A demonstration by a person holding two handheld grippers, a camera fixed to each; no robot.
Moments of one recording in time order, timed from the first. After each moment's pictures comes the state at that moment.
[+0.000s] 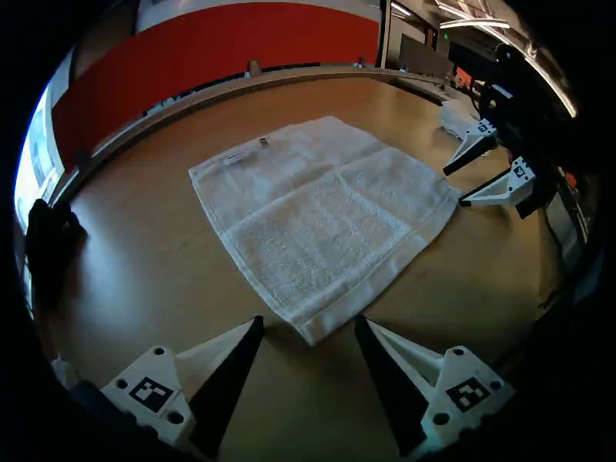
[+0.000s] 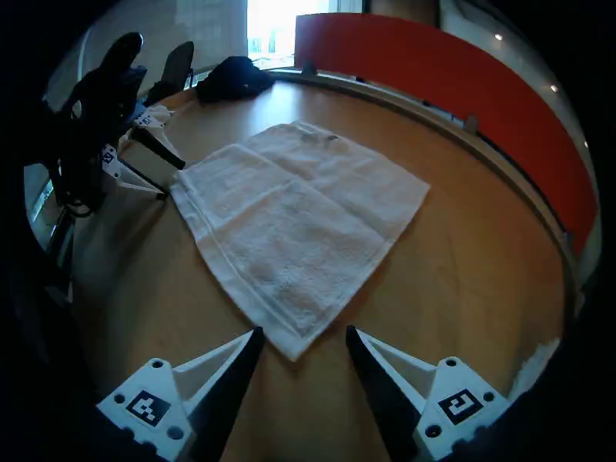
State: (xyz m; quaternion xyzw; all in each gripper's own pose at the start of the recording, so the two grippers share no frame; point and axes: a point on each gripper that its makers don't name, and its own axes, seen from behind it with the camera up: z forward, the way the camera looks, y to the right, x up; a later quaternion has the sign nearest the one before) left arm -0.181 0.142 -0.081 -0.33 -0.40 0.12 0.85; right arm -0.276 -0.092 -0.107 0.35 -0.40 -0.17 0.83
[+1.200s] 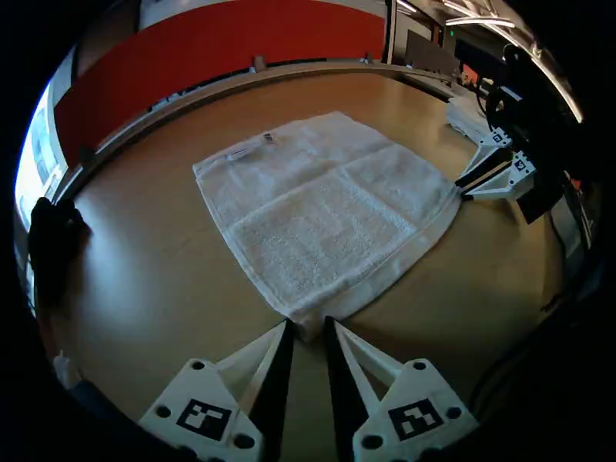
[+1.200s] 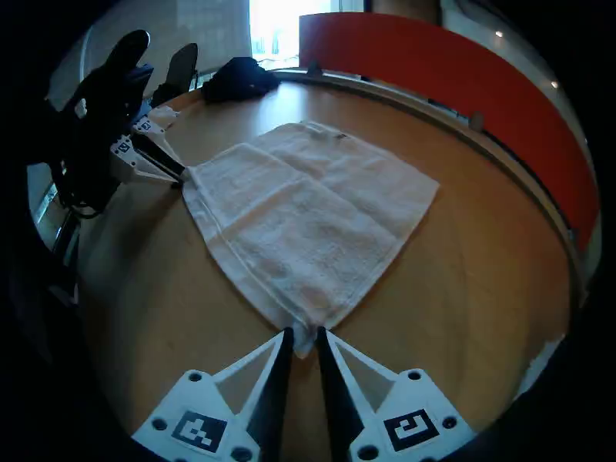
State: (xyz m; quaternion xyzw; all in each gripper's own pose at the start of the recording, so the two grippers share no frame) left arm -0.180 0.142 -0.081 -0.31 -0.41 0.13 0.85; right arm -0.277 -0.102 -0.116 0.36 -0.40 -0.16 0.83
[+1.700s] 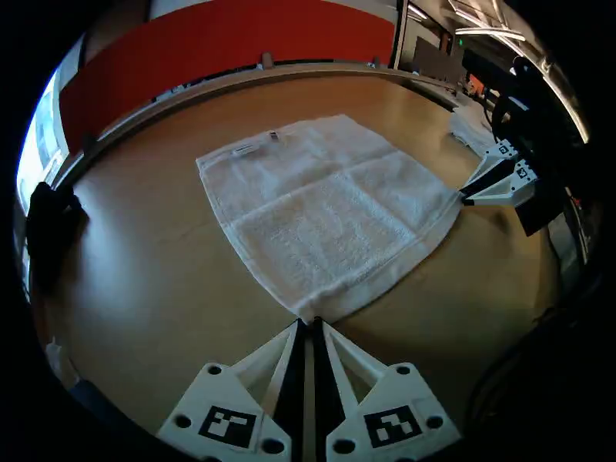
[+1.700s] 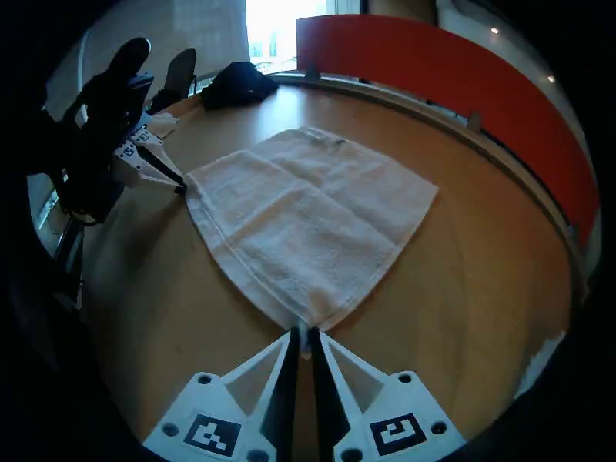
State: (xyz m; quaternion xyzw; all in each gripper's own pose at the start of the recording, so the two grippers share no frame) left arm -0.176 0.143 -0.084 -0.31 -0.42 0.10 0.85; right arm -0.267 -0.103 -0.118 0.36 -0.40 -0.14 0.83
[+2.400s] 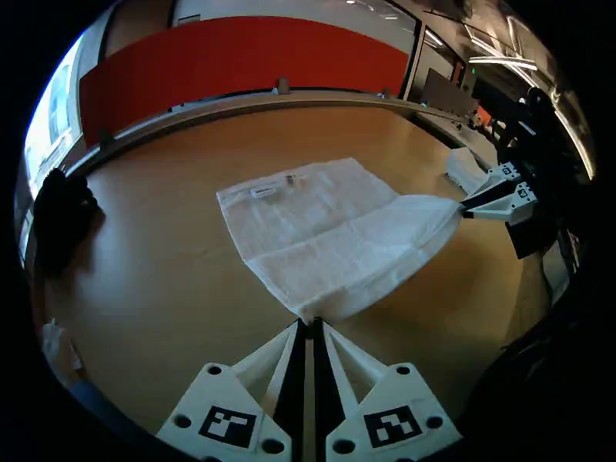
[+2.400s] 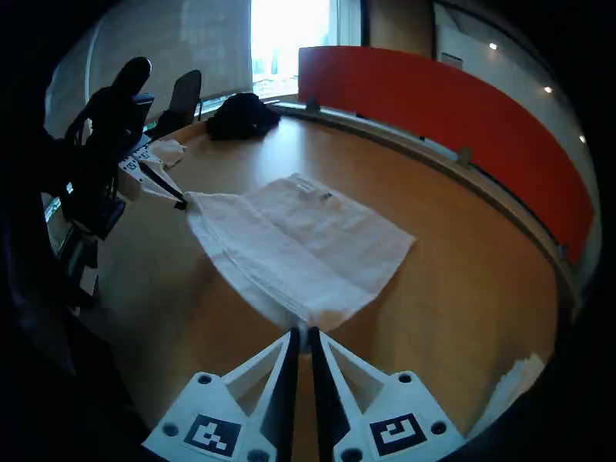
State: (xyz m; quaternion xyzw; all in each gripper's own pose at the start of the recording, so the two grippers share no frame) left arm -0.113 0.139 -0.090 -0.29 -0.40 0.04 0.87; right arm -0.197 -0.102 -0.113 0.37 -0.35 -0.14 0.85
